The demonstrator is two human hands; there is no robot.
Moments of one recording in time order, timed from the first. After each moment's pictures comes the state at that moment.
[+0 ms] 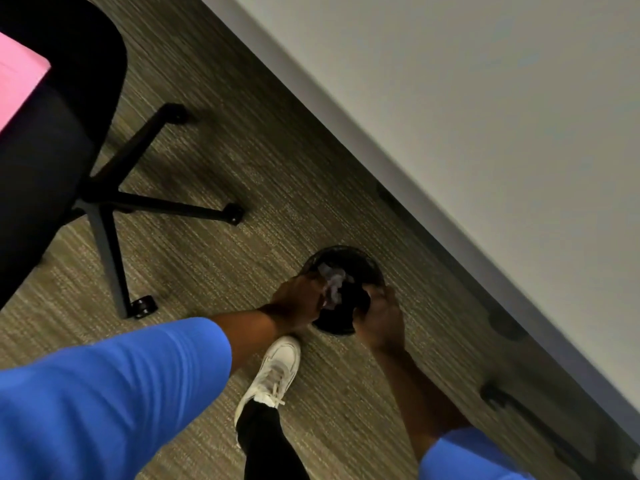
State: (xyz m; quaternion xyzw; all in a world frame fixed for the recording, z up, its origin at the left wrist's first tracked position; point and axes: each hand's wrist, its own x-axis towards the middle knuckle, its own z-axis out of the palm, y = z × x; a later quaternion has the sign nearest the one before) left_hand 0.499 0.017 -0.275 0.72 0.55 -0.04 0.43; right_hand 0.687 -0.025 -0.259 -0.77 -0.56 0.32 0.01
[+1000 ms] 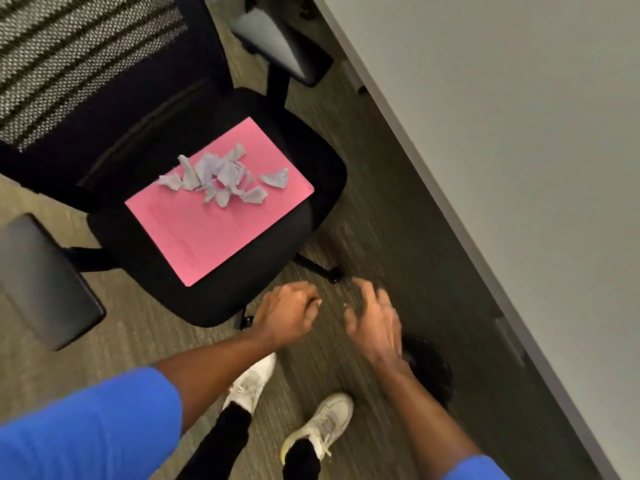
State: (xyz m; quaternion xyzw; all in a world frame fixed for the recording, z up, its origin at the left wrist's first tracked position) left_hand 0.233 0.020 -0.062 0.61 0.74 0.08 0.27; right_hand 0.422 0.072 -0.061 -0.60 -0.72 0.35 -0.03
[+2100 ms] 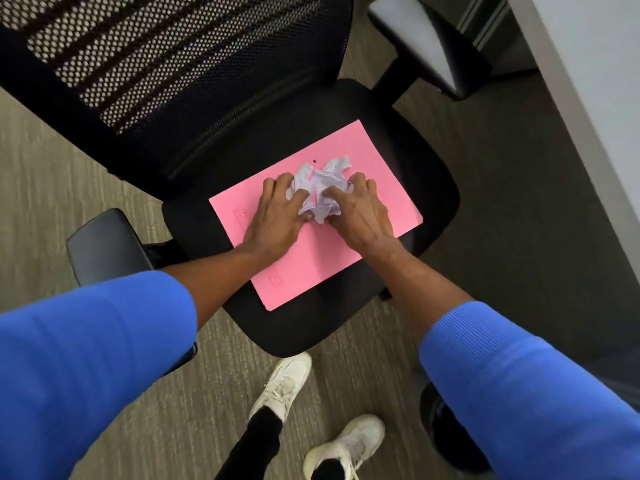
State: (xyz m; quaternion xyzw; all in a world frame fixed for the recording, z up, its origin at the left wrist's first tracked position) left_hand -0.028 0.091 -0.084 0.54 0.81 0.14 0.16; right_hand 0.109 0.204 -0.074 -0.38 -0.91 0.18 -0.05
